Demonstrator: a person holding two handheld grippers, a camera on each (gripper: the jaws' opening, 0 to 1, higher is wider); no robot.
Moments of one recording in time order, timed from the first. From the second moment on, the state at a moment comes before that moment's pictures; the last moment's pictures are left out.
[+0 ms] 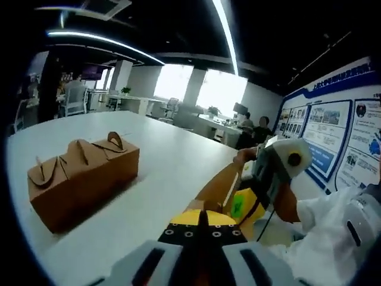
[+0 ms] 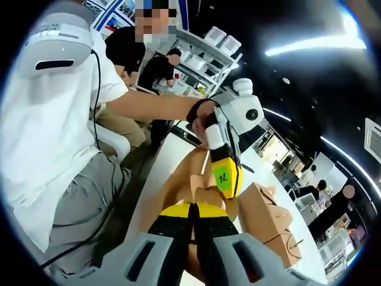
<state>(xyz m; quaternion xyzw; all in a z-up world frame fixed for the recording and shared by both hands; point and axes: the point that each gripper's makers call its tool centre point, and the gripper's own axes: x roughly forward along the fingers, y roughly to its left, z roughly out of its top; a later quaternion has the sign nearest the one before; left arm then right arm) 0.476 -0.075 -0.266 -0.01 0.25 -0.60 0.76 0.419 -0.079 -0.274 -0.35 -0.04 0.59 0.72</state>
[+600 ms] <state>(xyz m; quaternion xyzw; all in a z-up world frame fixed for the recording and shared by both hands) 0.490 -0.073 -0.246 -0.03 0.22 -0.59 0.77 0.406 -0.080 -0.257 -0.37 -0.07 0.58 0.72</state>
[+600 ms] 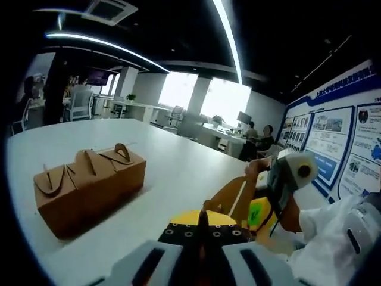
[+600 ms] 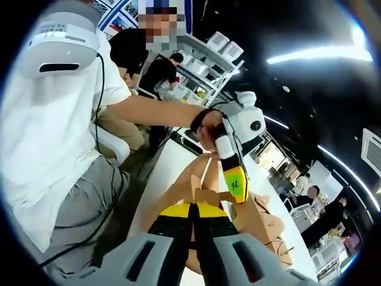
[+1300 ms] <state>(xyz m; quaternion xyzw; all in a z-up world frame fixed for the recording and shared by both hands) 0.519 -0.068 -0.233 -0.06 0.21 -0.56 0.80 0.353 -0.079 -0.257 -0.41 -0.11 0.59 0.69</state>
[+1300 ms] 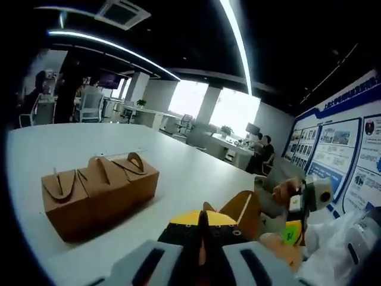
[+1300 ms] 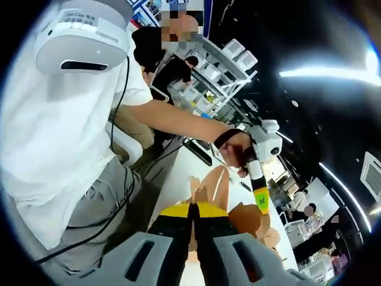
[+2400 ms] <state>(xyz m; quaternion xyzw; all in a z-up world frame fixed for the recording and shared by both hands) 0.570 -0.065 -0.280 -0.11 0.28 -0.52 0.80 0.332 -0.083 -0.304 -0.39 -0.07 0.60 0.69</state>
